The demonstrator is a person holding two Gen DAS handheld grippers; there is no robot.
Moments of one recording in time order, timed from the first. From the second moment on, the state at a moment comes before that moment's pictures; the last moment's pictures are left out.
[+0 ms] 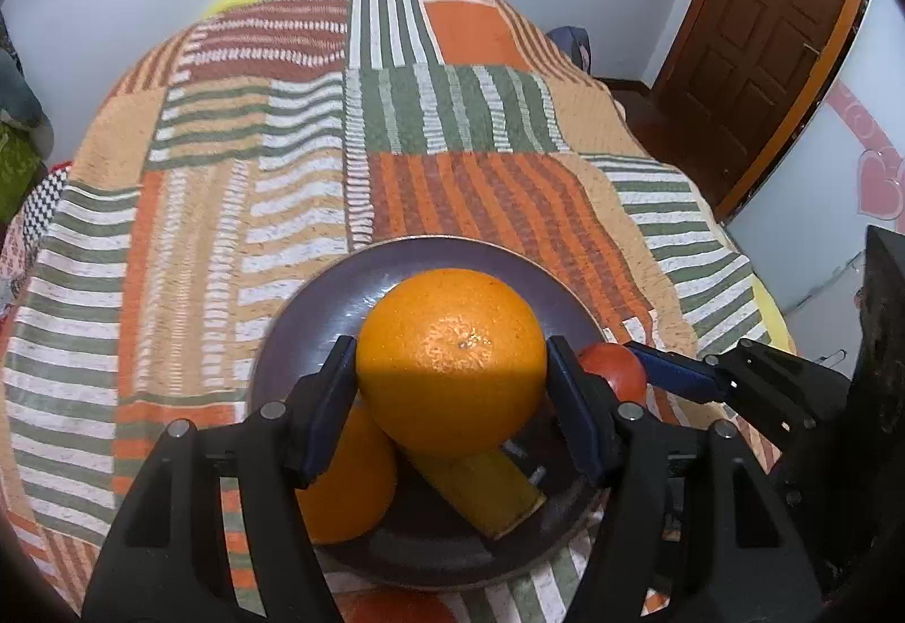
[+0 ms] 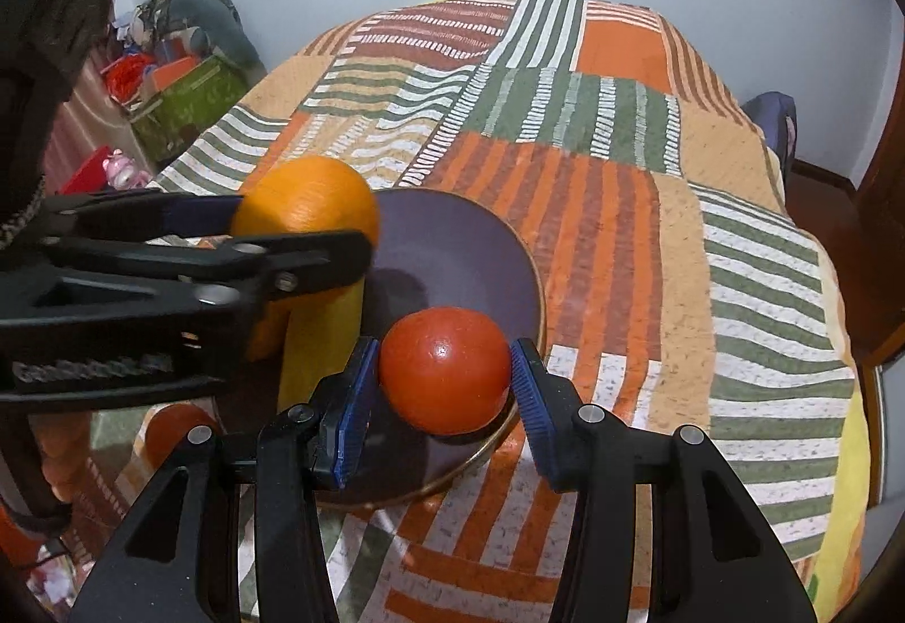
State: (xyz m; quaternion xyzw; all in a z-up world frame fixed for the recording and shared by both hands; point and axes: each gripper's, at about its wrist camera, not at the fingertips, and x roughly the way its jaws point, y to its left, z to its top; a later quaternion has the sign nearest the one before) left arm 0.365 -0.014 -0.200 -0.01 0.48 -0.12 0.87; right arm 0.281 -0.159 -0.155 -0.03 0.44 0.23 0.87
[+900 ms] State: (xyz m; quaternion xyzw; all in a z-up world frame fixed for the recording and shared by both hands) left arm 0.357 -0.011 -0.188 -0.01 0.46 -0.11 0.88; right arm 0.275 -0.168 -0.143 -0.04 0.43 0.22 0.87
